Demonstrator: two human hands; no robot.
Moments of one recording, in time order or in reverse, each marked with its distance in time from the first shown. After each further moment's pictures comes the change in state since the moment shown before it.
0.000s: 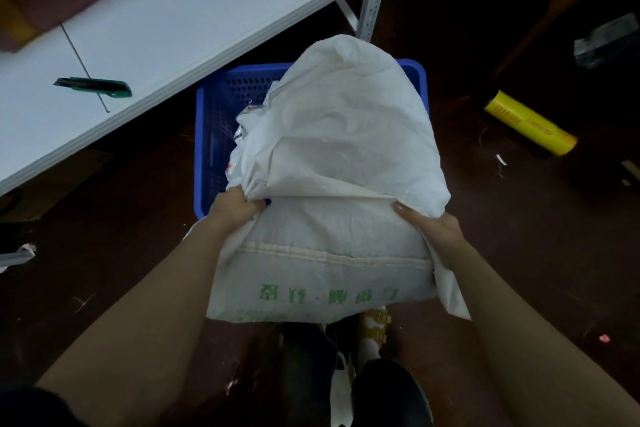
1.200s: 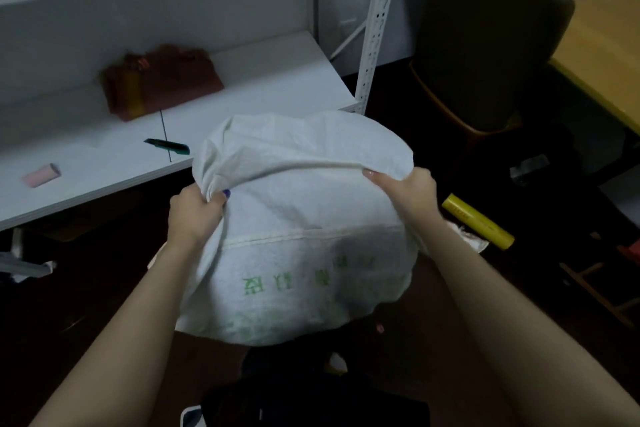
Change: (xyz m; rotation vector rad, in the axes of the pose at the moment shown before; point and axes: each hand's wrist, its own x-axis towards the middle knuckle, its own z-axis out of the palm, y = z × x) left_hand -0.244 0.037 -0.053 -0.363 0.749 0.173; right_hand -0.190 -0.128 -0.098 -0.212 0.103 -0.708
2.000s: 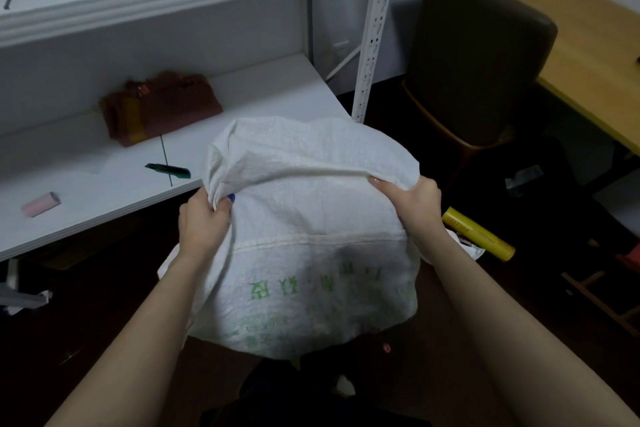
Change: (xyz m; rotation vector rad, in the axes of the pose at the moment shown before) left_hand 0.011 0.023 -0.013 -0.136 0.052 0.139; right_hand 0.003 -0.019 -0.002 0.163 0.086 -0.116
